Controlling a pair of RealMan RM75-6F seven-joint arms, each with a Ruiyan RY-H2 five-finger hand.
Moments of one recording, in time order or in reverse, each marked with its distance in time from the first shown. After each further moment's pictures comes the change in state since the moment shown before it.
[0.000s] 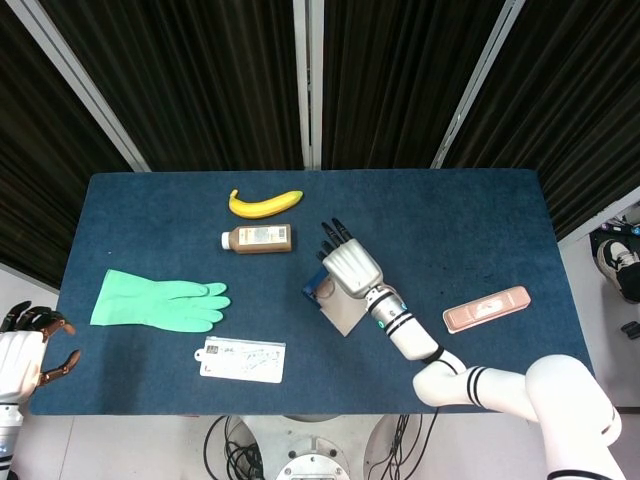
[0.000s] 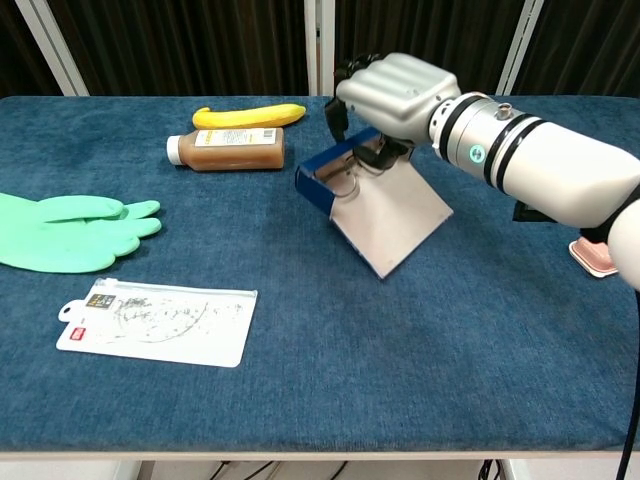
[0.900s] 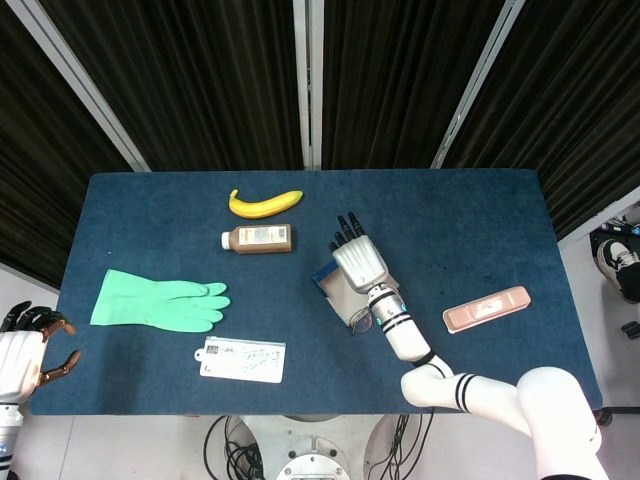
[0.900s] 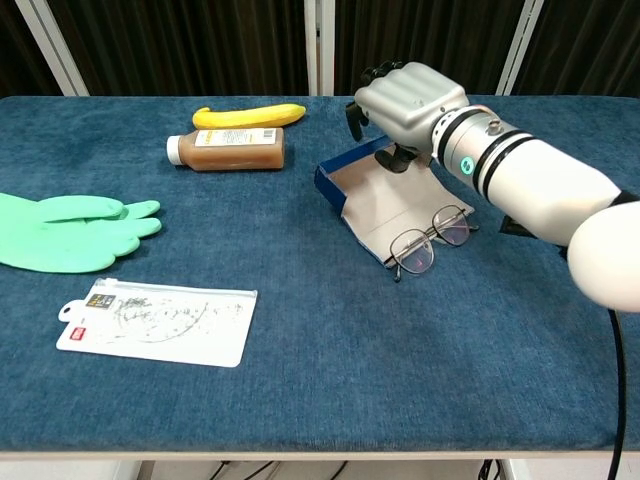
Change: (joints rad) left arm -0.001 0.001 0.000 0.001 0.000 -0.002 -0.002; right arm -0.056 -0.063 0.114 0.017 0.104 -0.048 -0.195
